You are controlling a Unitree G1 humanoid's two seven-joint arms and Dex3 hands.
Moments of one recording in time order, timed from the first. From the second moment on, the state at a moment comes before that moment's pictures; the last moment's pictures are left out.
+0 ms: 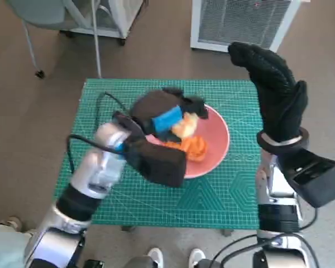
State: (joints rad) left arm -0.77 0.33 -0.41 0.17 0.64 0.08 -0.44; right arm -0.69 -0.14 -0.11 0.39 0.26 -0.69 0.39
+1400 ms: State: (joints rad) left arm -0.63 0.14 0.15 0.26 -0.27 -0.39 -0.36; right arm -0.72 -0.14 -0.11 0.39 0.22 -0.68 0.34
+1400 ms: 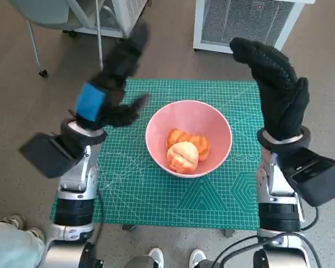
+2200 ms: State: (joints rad) left arm -0.64 0.09 0.16 0.37 -0.31 -0.63 -0.43; right arm -0.78 -0.13 -0.08 0.40 0.19 -0.67 0.32
